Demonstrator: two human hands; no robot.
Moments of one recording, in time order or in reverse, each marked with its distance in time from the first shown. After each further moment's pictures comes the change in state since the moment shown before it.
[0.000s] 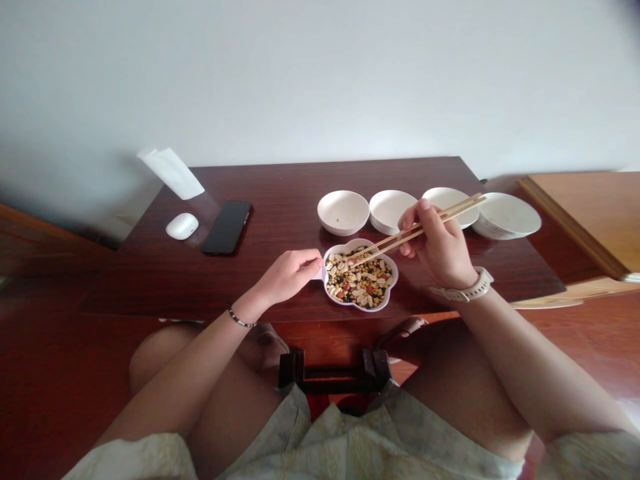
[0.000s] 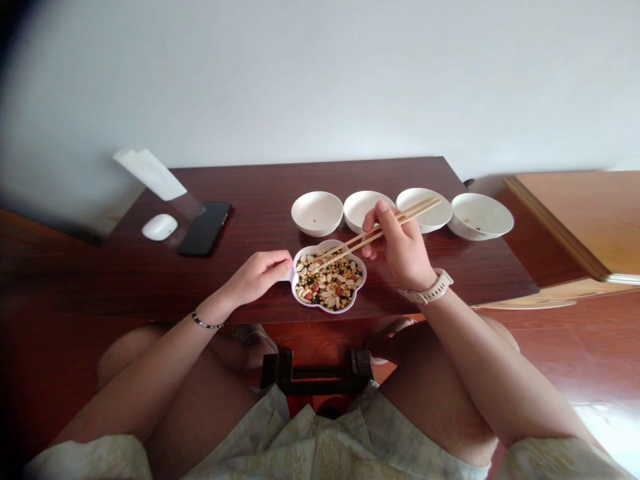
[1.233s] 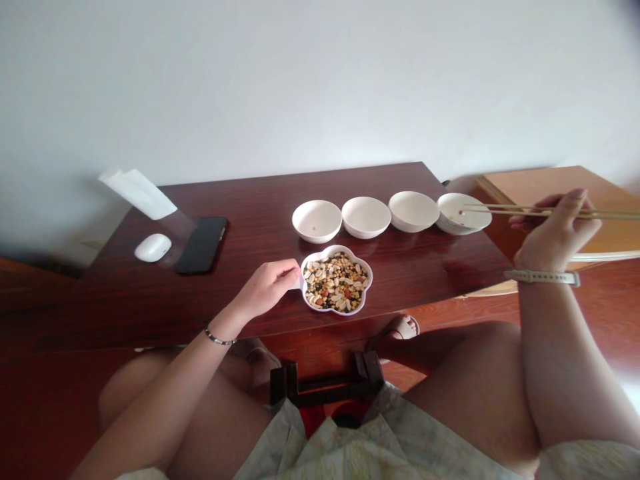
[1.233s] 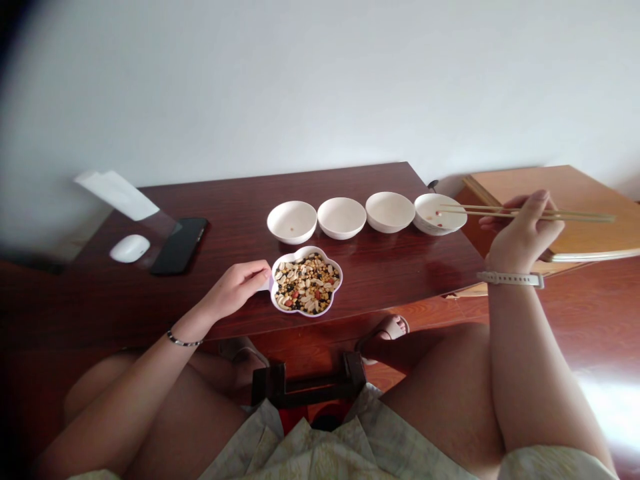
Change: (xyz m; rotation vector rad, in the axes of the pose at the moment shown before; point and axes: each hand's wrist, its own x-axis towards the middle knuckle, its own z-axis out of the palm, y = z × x) left_hand 0.002 0.001 -0.004 0.009 -0.011 -0.003; right_hand 0.004 -0.012 -0.225 -0.564 1.201 -0.292
